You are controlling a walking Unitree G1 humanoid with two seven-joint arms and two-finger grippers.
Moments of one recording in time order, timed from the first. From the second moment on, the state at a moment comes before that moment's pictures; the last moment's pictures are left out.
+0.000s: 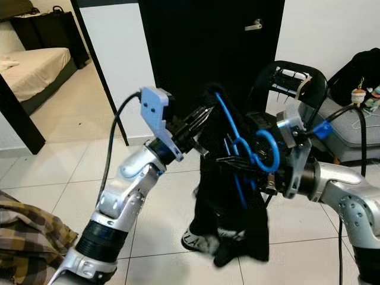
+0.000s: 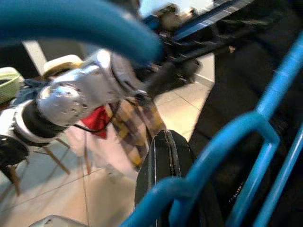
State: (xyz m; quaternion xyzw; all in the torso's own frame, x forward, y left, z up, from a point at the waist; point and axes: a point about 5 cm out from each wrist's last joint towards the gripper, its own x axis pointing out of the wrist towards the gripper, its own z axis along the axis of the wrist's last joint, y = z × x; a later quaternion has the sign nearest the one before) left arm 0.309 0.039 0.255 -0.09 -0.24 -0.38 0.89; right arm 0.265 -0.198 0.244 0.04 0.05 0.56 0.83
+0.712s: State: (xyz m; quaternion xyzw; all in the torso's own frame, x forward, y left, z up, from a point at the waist) left arm 0.285 0.027 0.232 -0.05 -0.20 -0.47 0.86; right arm 0.298 -0.211 0.225 0.07 0.10 0.41 0.90
